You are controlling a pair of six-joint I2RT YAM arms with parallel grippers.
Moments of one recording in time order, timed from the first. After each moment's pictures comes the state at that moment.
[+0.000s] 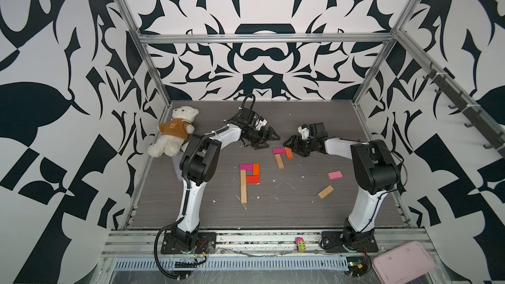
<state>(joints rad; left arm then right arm) -0.49 2.18 1.58 -0.34 0.87 -0.65 0.22 1.90 1.04 -0.08 -0.58 0.64</state>
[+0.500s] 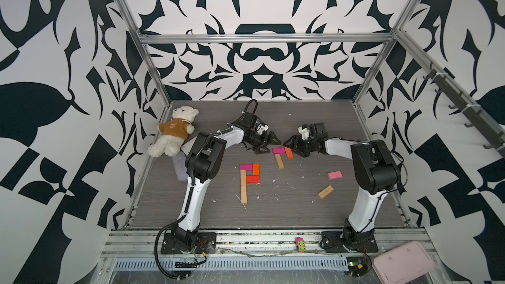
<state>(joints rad) -0.51 2.25 1.59 -0.33 0.90 -0.67 0.22 1.90 1.04 -0.07 -0.59 0.65</state>
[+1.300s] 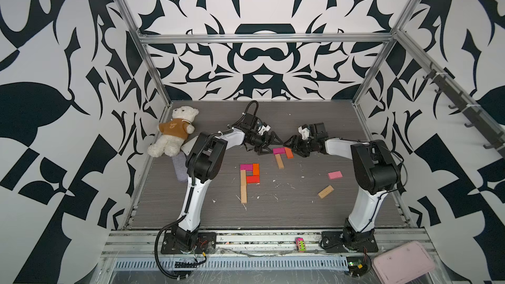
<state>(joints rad) -0.52 2.25 1.56 -0.24 0.96 -0.72 0.22 1.90 1.04 -0.07 -0.59 0.65</state>
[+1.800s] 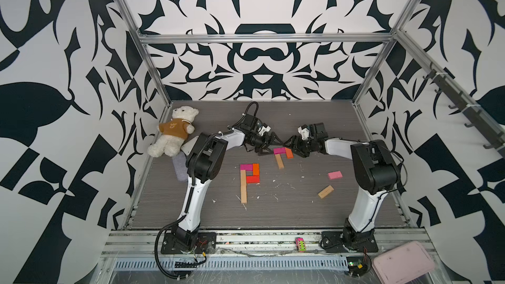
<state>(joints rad) -0.52 2.25 1.54 -0.21 0.98 -0.74 0.22 1.90 1.04 -0.07 -0.60 0.65</state>
